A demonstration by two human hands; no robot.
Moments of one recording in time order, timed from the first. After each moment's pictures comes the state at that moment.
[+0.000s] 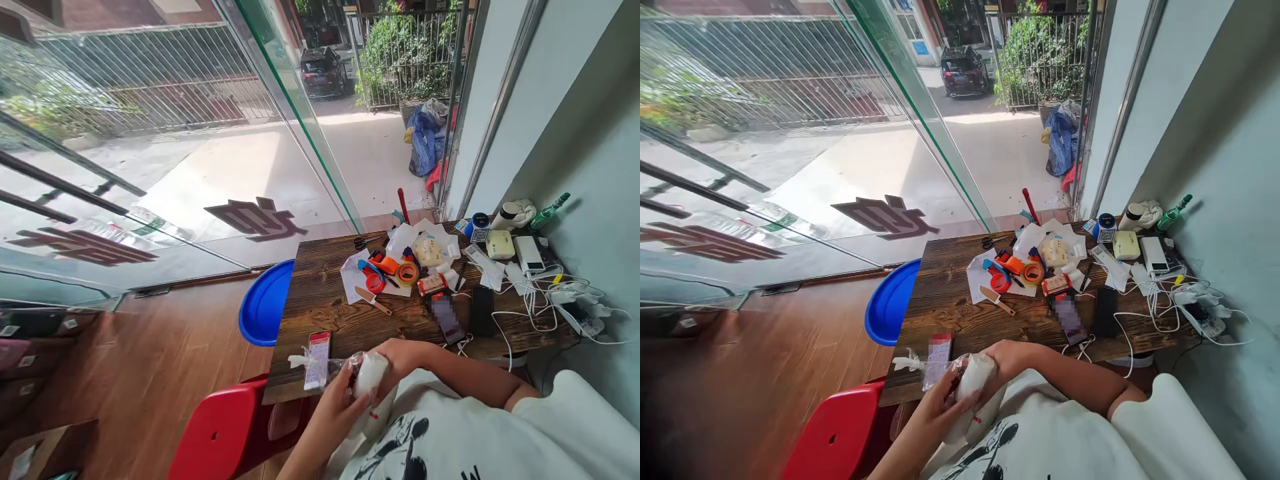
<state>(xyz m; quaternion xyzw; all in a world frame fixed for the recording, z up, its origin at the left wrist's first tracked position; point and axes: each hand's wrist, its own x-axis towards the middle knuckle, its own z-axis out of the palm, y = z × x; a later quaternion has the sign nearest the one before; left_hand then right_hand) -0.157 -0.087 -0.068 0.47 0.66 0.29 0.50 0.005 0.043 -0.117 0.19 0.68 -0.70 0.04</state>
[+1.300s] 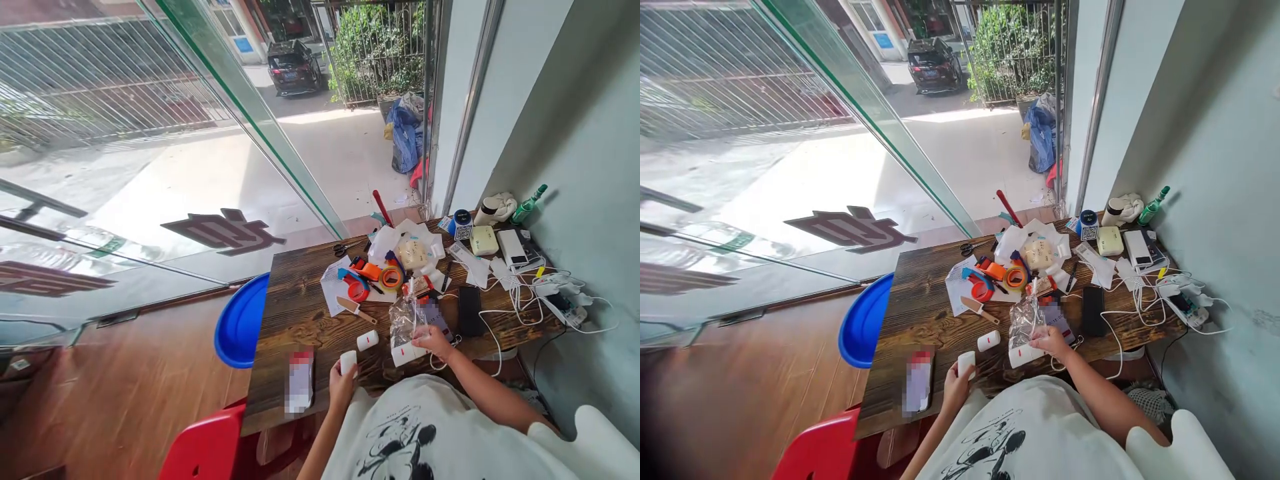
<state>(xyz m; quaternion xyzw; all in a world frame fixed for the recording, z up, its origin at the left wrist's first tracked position) -0.156 -0.040 -0.244 0.25 0.80 0.39 0.38 0.108 0.042 -0.272 0.53 0.49 -0.65 -0.23</state>
